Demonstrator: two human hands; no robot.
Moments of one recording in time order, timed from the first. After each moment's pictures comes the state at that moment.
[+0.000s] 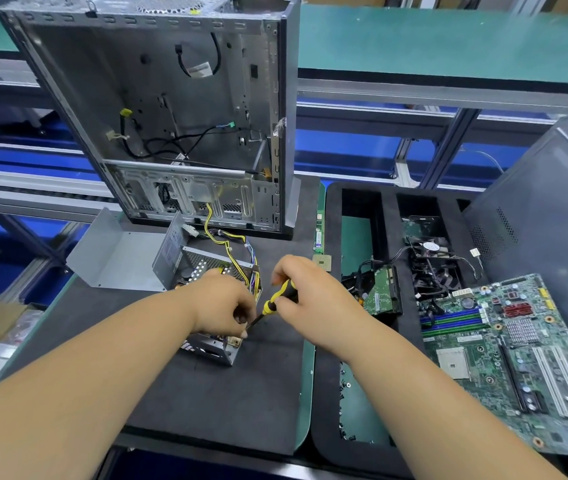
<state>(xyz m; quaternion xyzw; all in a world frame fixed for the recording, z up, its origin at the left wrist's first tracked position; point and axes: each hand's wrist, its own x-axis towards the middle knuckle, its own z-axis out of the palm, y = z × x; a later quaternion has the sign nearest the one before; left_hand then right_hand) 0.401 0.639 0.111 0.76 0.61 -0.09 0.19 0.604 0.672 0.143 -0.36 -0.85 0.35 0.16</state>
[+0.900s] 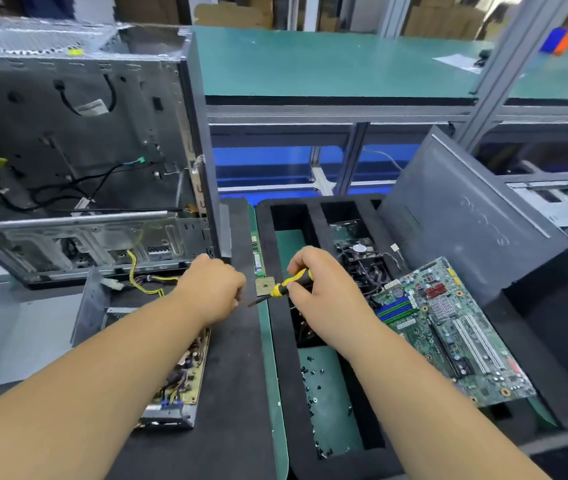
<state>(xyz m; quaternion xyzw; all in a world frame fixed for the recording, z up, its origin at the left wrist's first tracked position) 0.438 0.744 0.113 0.81 0.57 -0.11 -0.05 0.649 0.695 0.171 -0.54 -0.72 0.33 0.29</state>
